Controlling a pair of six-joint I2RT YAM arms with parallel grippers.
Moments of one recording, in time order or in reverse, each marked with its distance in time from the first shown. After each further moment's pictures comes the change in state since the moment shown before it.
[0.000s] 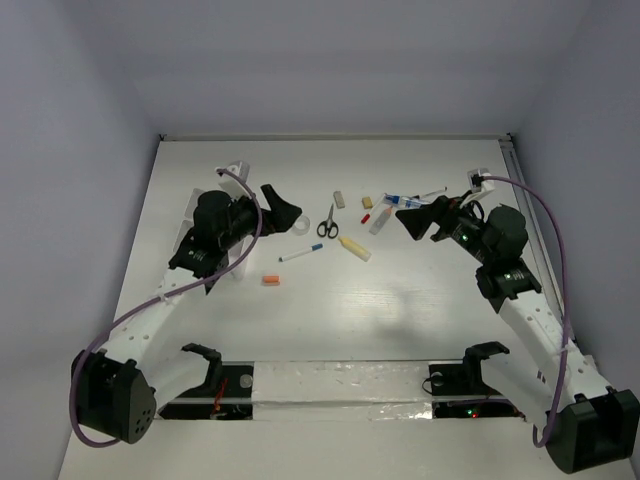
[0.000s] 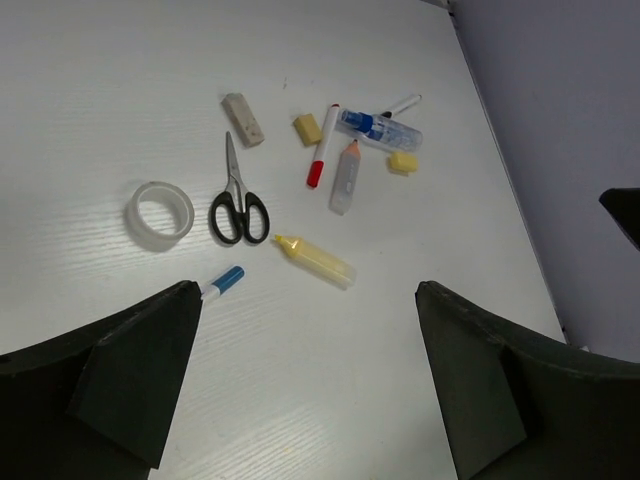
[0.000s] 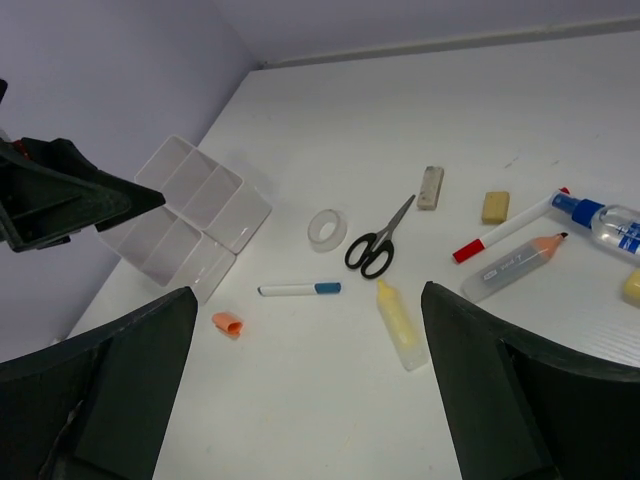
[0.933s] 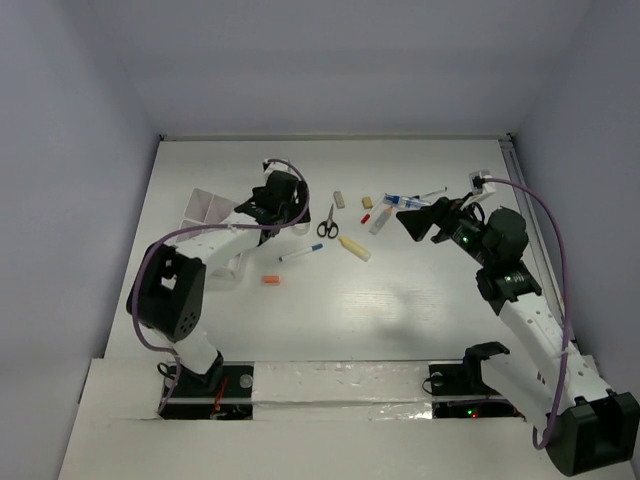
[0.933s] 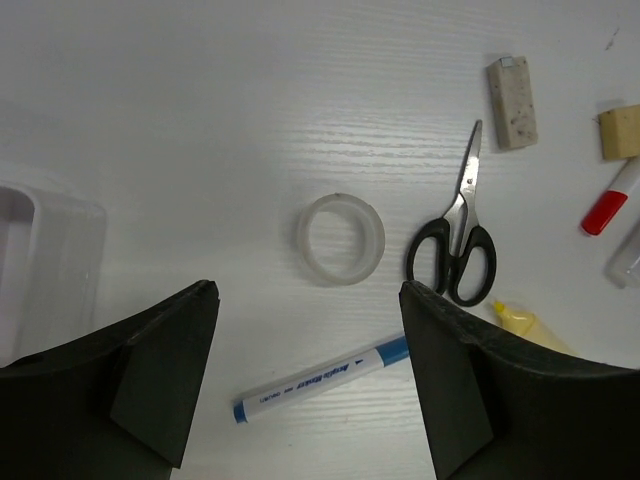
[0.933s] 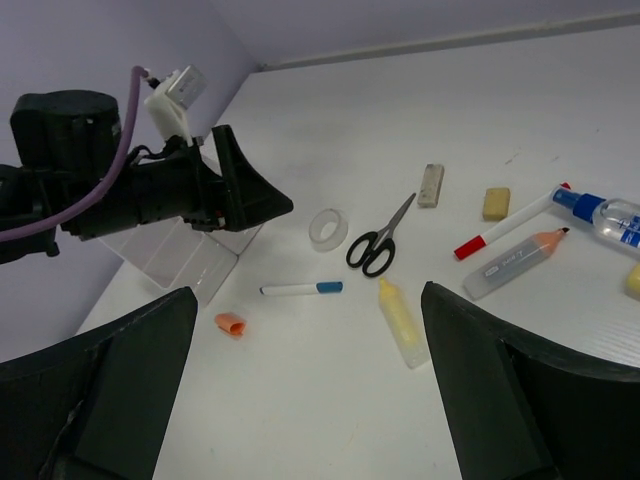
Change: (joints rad) left arm -0.171 0.582 0.321 -0.197 -0.560 0.093; right arm 0.000 -0.015 -0.016 0.003 0.008 0.015
